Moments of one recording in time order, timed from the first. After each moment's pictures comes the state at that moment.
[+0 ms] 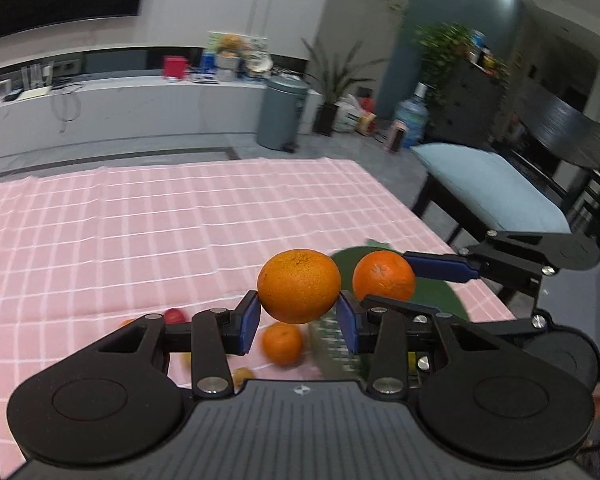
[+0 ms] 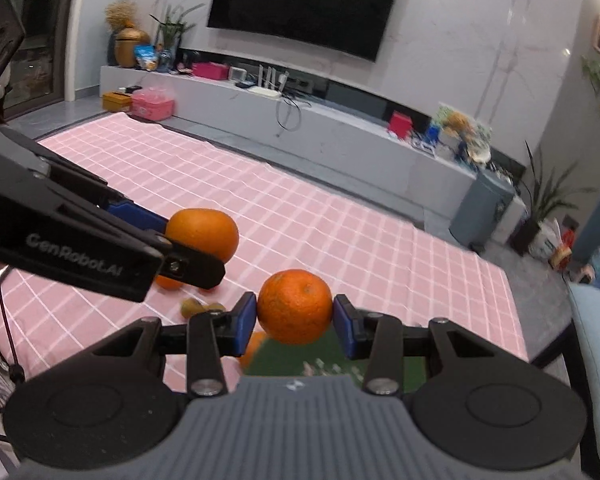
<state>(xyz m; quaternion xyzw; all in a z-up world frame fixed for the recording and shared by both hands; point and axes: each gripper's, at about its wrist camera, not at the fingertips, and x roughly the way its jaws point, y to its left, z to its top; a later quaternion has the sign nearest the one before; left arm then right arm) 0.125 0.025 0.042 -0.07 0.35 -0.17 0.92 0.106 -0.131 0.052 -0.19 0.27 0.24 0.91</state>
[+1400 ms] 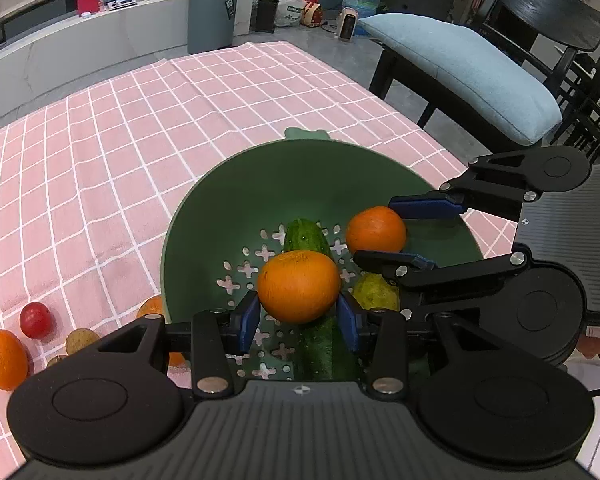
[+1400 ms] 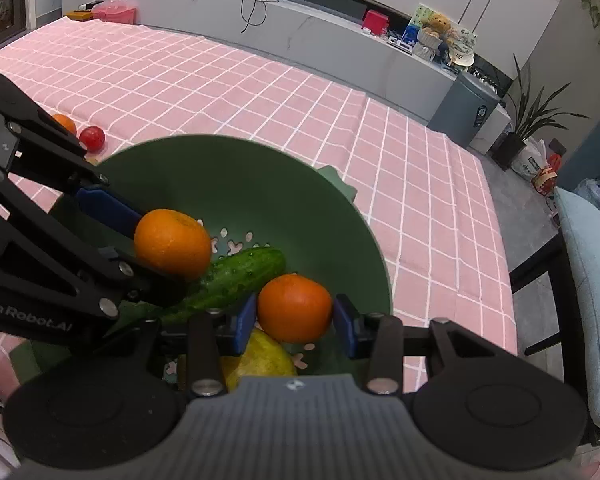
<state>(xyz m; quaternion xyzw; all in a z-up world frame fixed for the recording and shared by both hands) 0.191 -0.077 -0.044 0.02 0.47 -0.24 0.85 0.184 -0.208 -0.033 -0.23 0.40 0.18 0.87</state>
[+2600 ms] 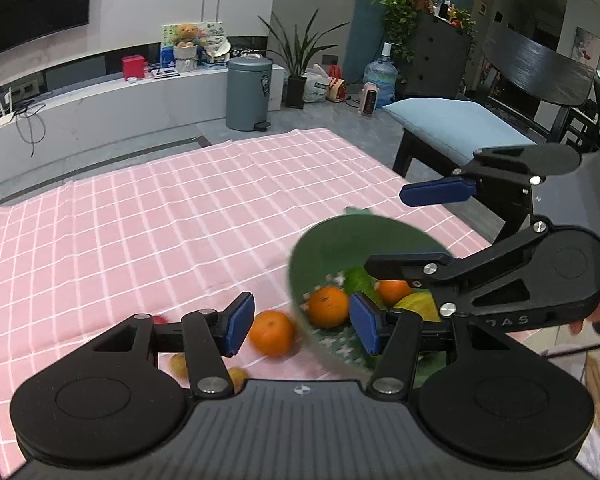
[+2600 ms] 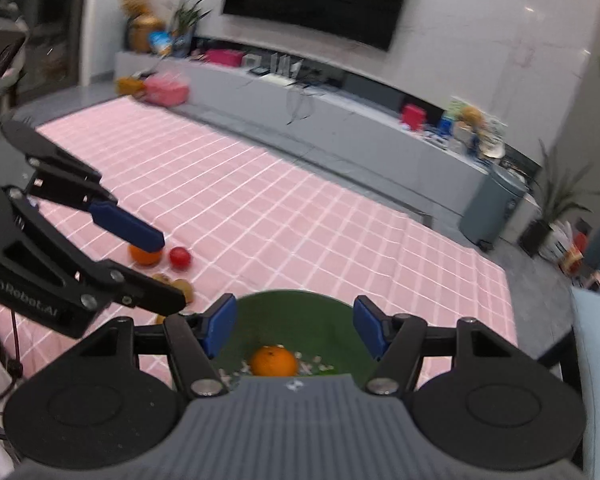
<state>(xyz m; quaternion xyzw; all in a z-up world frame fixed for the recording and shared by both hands) 0.136 0.010 0.022 0.00 0.37 -0.20 0.91 0.141 -0.160 0.049 -0.22 0.29 0.28 0.89</state>
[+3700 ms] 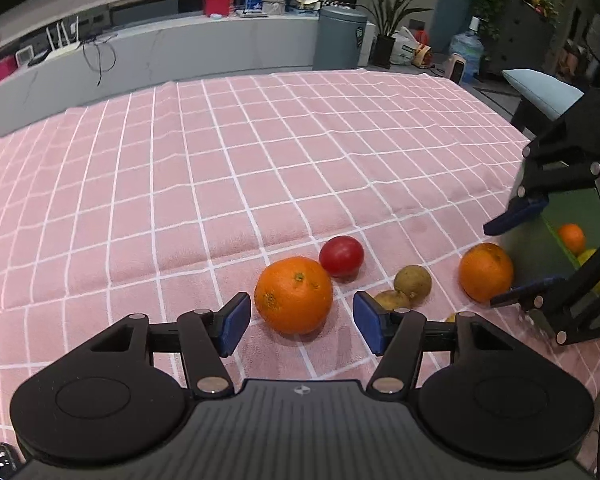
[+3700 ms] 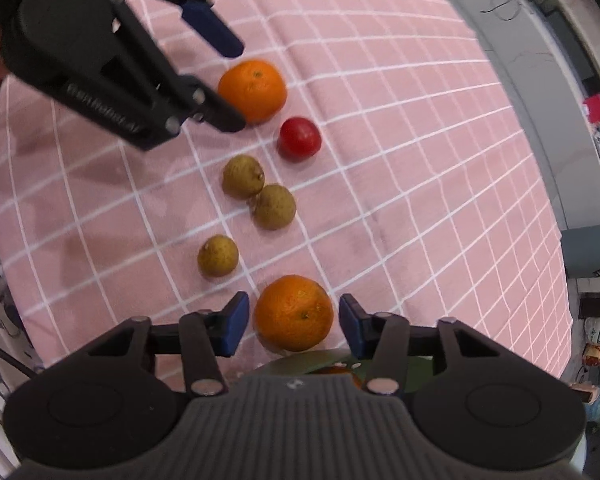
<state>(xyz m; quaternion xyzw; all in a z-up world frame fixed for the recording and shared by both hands) 0.182 0.120 -0.075 -0.01 0.43 -0.10 0.90 0.213 -0.013 -0.050 -0.50 0.45 0.38 0.64</state>
